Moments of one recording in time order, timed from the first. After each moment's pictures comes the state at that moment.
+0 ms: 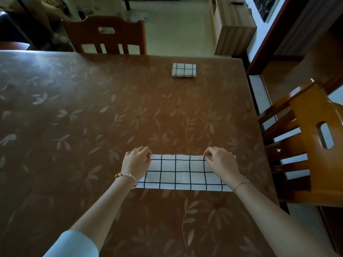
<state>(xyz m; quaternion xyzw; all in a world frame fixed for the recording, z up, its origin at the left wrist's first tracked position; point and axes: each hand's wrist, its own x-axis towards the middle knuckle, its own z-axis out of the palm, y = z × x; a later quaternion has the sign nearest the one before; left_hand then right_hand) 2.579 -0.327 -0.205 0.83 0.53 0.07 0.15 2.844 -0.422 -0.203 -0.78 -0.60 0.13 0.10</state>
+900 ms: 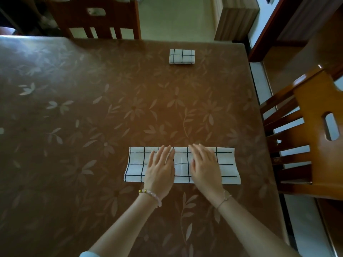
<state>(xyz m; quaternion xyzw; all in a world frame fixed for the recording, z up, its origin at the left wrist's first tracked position) 2.633 -0.397 -0.228 0.88 0.45 0.11 0.08 2.781 -0.449 -0.226 -0.76 -0.62 0.07 0.19</state>
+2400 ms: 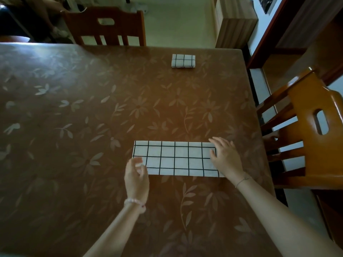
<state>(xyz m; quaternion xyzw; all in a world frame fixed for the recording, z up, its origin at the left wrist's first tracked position) 2.582 -0.433 -0.195 0.54 0.69 0.31 0.37 2.850 -0.458 -0.219 -0.79 -0.59 0.13 0.11</state>
